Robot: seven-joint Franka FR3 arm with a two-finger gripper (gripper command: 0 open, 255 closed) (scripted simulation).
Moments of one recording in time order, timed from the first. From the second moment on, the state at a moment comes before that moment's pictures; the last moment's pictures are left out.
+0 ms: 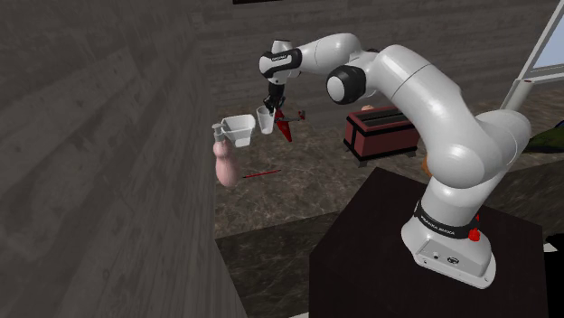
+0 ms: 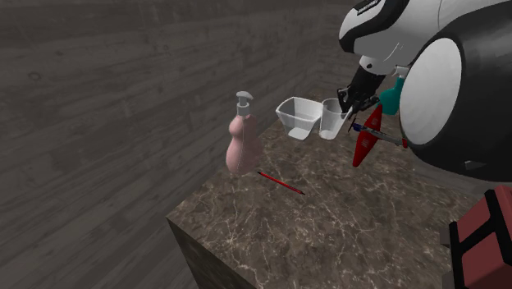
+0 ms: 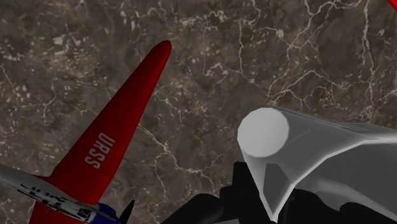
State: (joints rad) arm -0.29 1.11 -0.08 -0.76 0.27 1.99 -0.28
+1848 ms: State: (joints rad) arm -0.29 1.26 -0.07 -0.71 0.28 2.09 -0.30
